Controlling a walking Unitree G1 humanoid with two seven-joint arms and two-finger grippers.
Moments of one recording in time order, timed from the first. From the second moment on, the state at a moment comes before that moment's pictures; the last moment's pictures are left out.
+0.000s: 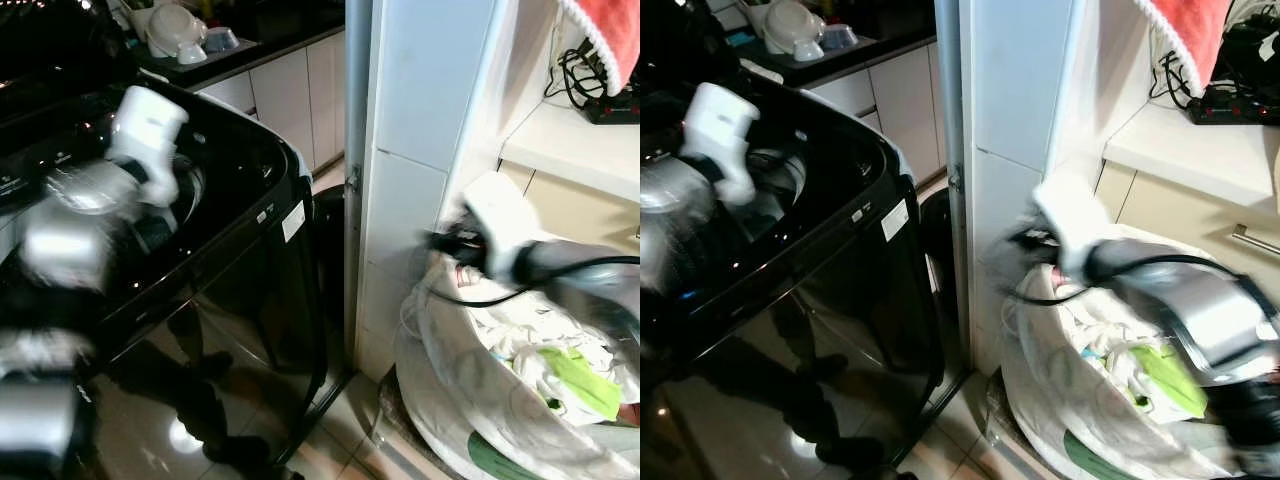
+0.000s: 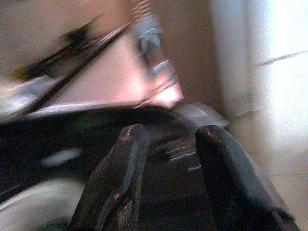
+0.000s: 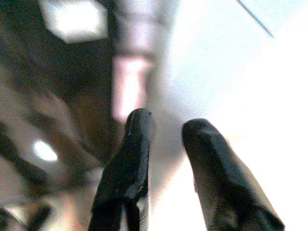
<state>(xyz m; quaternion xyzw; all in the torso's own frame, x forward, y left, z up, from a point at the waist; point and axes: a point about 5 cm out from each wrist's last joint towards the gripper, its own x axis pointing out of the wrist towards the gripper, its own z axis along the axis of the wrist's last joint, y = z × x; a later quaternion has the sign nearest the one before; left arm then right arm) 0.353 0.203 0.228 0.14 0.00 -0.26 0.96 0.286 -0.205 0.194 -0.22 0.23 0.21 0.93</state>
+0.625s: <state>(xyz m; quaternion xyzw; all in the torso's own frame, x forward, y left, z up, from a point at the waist) 0.261 0.085 0.199 0.04 -0.03 -0.56 0.83 0.276 -0.296 0.104 -0.14 0.39 0.03 0.91</state>
